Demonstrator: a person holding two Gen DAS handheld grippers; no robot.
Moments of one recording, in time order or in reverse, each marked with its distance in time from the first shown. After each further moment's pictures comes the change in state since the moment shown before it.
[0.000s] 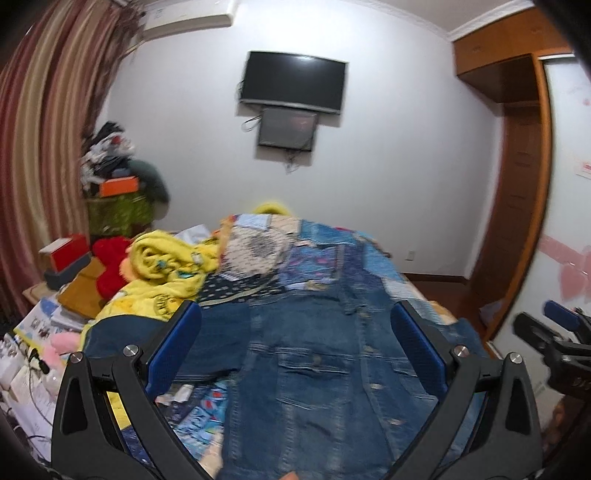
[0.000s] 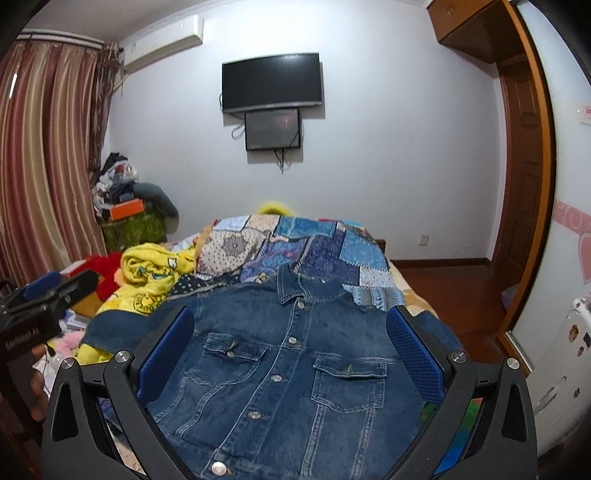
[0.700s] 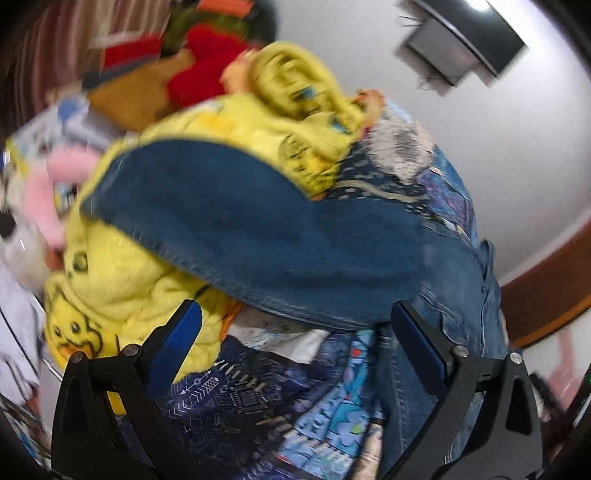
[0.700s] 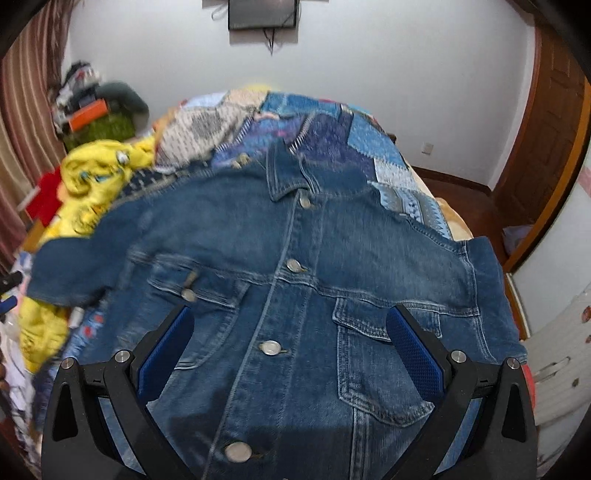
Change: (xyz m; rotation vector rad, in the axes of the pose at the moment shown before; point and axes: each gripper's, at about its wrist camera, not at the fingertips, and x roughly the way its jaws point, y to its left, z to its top) left arm 0.165 0.271 -0.118 -0.550 0.480 0.082; right arm 0.162 0.010 -0.050 -0.045 0.460 -0.094
